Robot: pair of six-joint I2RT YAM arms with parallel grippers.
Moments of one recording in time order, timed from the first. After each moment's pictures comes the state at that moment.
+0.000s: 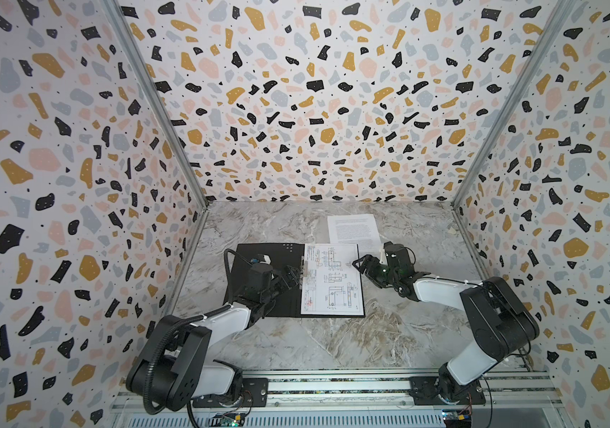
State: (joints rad) left arm -0.33 1.35 0.44 0.29 0.15 -0.84; right arm 0.44 1.62 0.74 0.22 -0.29 0.92
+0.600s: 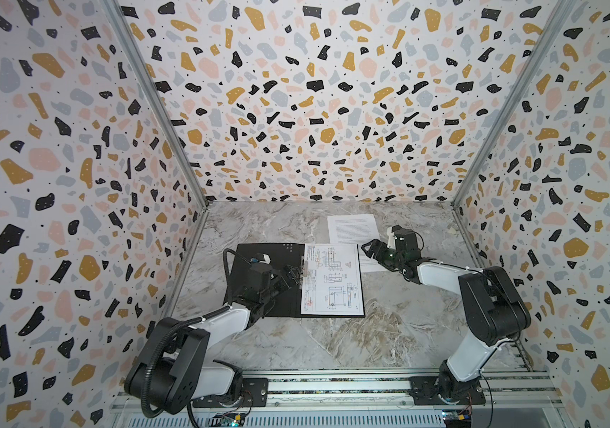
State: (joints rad) left arm -0.33 1.33 0.44 0.29 0.15 -0.84; right arm 0.31 1.75 0.92 0.19 -0.30 0.73
